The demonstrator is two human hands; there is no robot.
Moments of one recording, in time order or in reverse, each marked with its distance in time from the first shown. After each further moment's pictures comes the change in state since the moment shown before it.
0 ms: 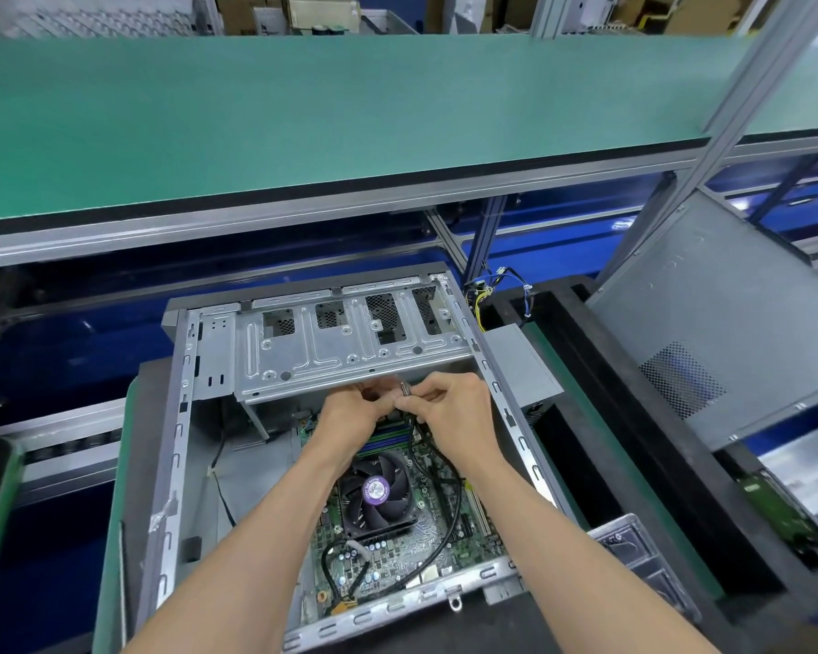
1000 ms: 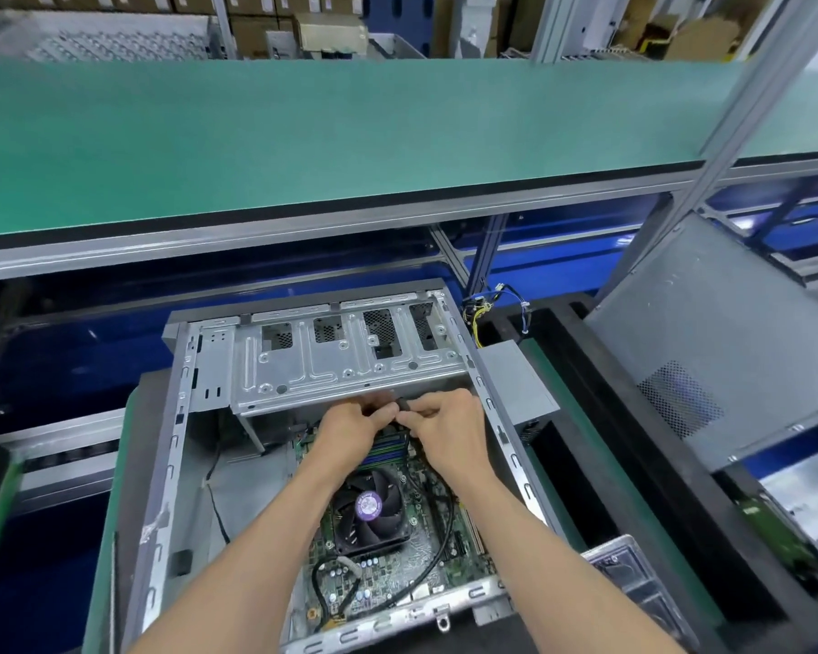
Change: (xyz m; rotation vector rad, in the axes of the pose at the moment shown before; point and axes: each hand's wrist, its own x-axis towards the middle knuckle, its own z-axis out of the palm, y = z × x) left_hand -0.006 0.007 0.002 0.195 0.003 0.004; right_hand 0.004 0.003 0.001 -0.112 0.009 0.056
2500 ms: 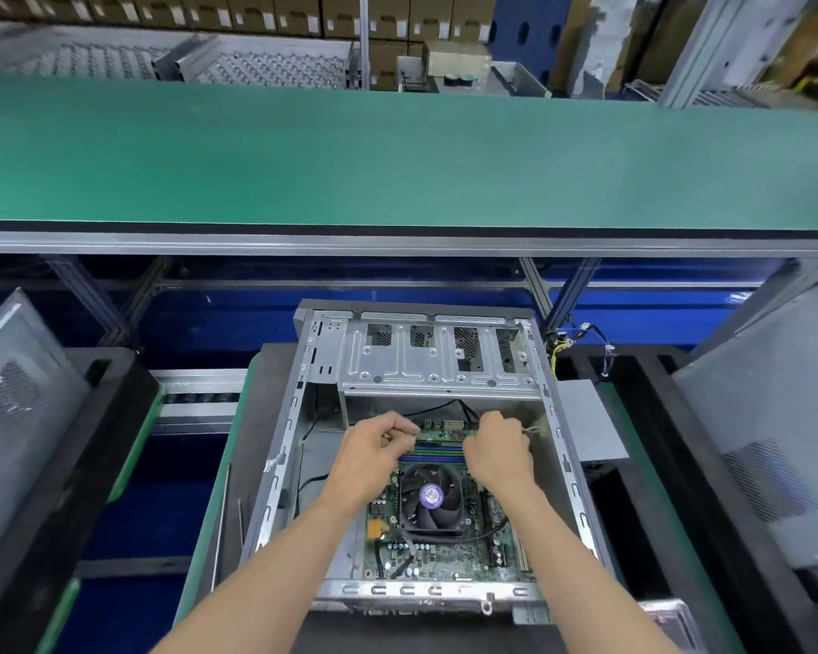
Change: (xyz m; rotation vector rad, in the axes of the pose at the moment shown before) left_hand -0.082 -0.021 -0.053 -0.051 0.149 0.194; right_hand -0.013 -0.032 0.007 -0.633 -0.232 0.027
